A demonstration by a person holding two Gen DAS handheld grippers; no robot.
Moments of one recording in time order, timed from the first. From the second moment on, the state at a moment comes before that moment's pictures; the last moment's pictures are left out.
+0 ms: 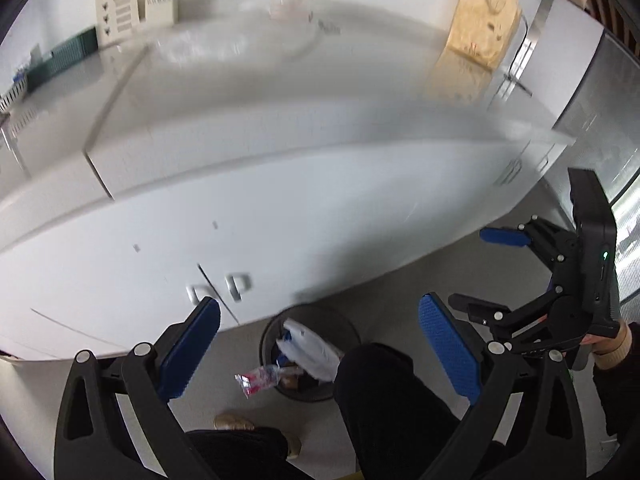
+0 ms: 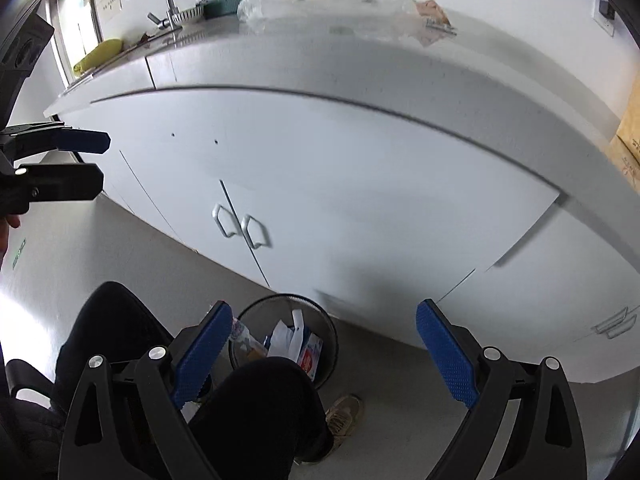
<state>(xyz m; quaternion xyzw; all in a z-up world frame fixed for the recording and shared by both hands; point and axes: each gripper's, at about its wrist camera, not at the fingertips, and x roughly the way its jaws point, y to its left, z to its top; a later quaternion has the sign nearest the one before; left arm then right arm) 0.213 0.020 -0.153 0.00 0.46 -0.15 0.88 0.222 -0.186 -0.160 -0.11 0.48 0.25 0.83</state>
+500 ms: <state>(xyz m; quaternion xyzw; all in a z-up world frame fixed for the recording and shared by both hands) 0.319 0.073 -0.052 -0.02 0.39 -0.15 0.91 0.282 -0.207 -0.036 -0.10 0.37 0.25 0.89</state>
